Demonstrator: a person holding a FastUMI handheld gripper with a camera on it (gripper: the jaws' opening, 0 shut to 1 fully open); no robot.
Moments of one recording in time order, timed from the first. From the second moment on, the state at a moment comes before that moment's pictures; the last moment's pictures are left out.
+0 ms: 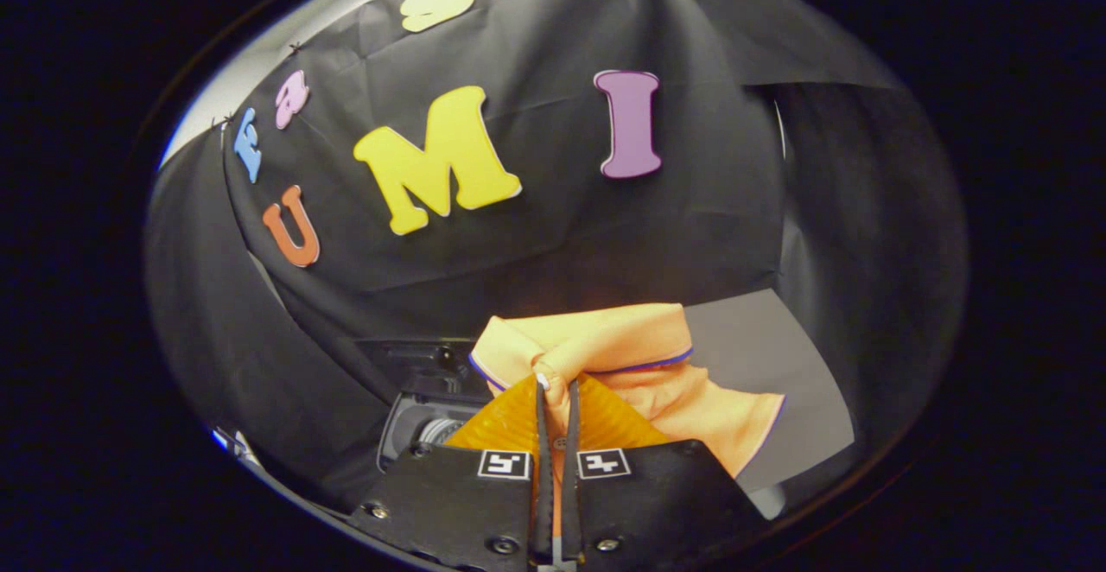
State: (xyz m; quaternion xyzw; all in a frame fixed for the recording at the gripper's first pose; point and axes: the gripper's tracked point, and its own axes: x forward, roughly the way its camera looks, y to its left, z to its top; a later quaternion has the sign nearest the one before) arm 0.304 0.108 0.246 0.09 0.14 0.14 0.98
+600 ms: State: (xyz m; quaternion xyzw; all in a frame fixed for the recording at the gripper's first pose) arm 0.235 0.247 0.321 0.07 0.09 0.22 0.97
